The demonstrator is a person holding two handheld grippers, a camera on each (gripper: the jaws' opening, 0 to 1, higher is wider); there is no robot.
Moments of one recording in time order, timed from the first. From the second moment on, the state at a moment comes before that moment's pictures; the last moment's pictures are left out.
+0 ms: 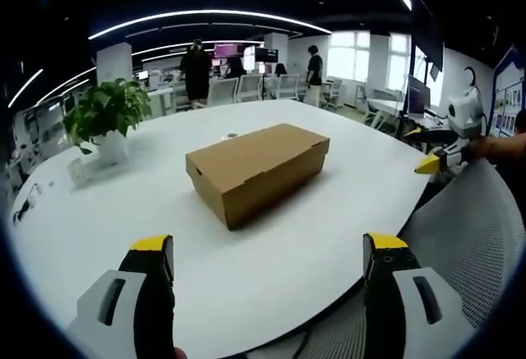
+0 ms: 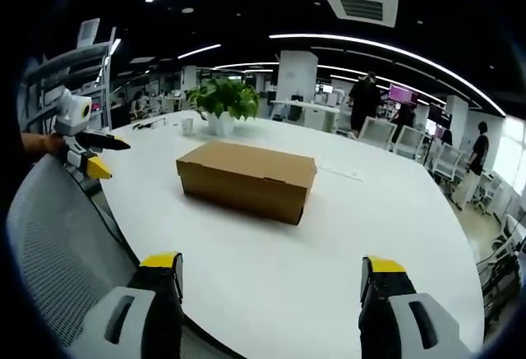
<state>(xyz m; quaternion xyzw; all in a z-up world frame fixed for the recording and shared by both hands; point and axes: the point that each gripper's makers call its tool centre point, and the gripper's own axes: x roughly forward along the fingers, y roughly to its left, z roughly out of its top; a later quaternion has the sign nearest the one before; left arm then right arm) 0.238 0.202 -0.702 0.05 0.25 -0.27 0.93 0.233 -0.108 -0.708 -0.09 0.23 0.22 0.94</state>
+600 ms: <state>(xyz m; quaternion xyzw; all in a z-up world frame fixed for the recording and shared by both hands) 0.241 0.206 -0.701 0.06 0.27 -0.26 0.93 0.234 -0.108 -0.707 -0.10 0.26 0.21 0.94</state>
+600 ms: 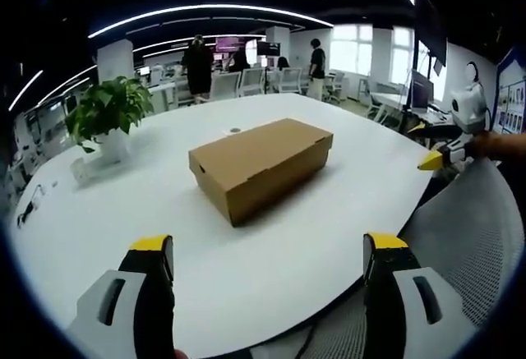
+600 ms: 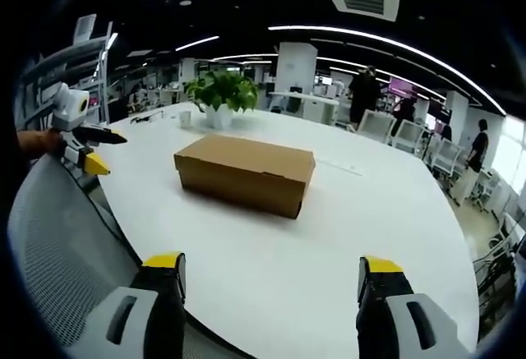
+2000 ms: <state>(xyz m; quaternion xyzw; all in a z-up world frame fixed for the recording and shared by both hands) 0.300 0.207 -0.692 0.07 0.27 -0.24 0.93 0.293 -0.079 -0.710 -0.14 0.27 0.29 0.91</state>
